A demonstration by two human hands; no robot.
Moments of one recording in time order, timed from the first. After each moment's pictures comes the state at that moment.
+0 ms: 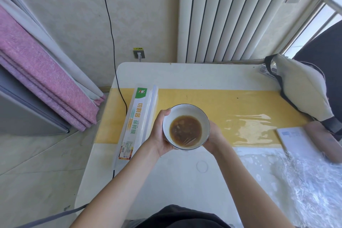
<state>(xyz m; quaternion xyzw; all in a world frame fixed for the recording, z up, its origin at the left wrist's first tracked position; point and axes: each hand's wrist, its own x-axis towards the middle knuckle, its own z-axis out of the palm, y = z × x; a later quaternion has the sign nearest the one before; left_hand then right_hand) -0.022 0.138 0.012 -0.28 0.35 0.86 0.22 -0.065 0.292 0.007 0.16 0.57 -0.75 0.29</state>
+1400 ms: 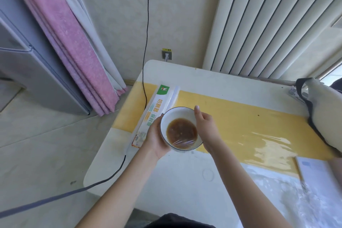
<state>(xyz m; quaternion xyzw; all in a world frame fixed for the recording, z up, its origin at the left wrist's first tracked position) 0.018 0.117 0.018 -0.30 0.24 0.92 0.06 -0.052 0.239 0.059 -0.01 0.79 -0.57 0.24</state>
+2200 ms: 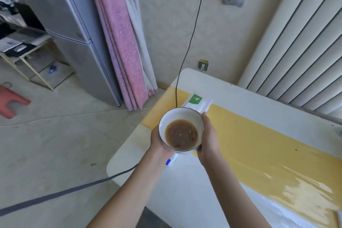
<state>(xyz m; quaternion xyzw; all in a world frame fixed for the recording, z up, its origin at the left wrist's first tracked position) 0.048 0.086 0.041 -0.44 0.17 0.86 -0.21 -0.020 0.176 0.068 0.07 0.60 -0.69 0.39</state>
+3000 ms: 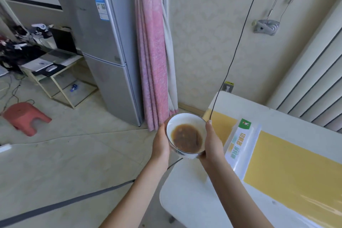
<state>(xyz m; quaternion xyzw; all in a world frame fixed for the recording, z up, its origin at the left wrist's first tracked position) 0.152 -0.079 0.074 -0.43 0.37 0.77 -0.27 0.079 0.008 0.089 0.12 0.60 -0.70 0.37</state>
